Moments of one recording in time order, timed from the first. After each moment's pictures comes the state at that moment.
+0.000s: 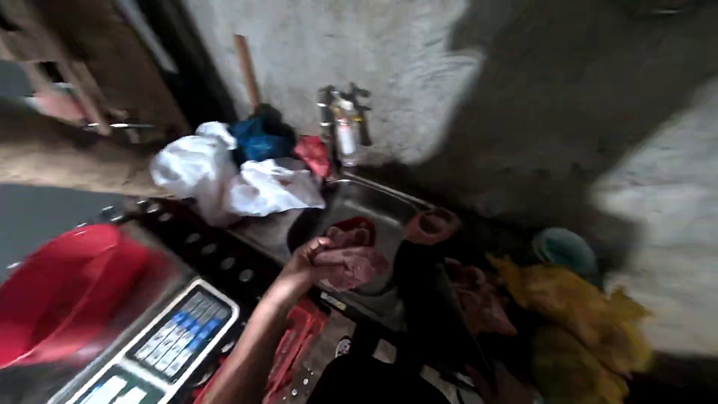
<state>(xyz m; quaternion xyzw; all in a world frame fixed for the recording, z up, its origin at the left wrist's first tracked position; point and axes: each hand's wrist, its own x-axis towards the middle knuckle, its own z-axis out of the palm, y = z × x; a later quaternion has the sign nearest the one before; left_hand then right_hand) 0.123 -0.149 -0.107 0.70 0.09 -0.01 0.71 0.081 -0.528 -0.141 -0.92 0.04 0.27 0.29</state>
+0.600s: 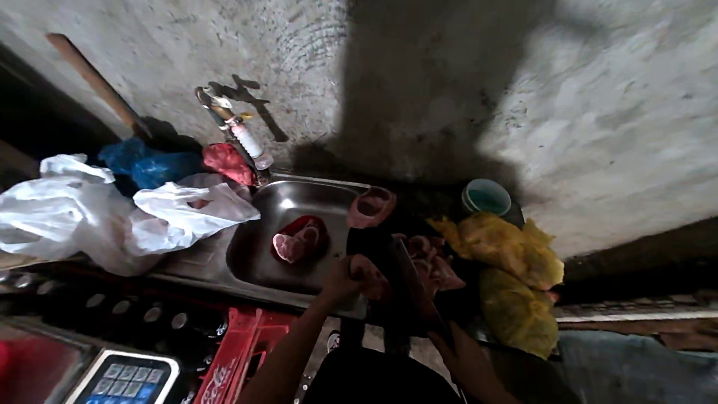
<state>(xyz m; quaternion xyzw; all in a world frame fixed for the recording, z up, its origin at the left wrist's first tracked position) 0.181 -0.271 -0.196 0.83 0.01 -0.20 0.52 0.071 -0.534 -0.160 -0.87 0.13 0.31 0.36</state>
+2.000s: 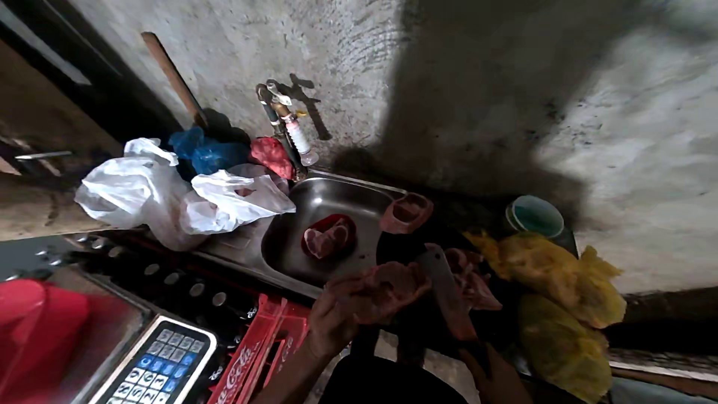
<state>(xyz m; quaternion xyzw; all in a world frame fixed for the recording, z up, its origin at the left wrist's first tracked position) 0.119 -0.232 -0.162 0.76 -0.26 0.41 0.43 0.074 -0.532 -0.159 -0.88 0.13 0.30 0.34</state>
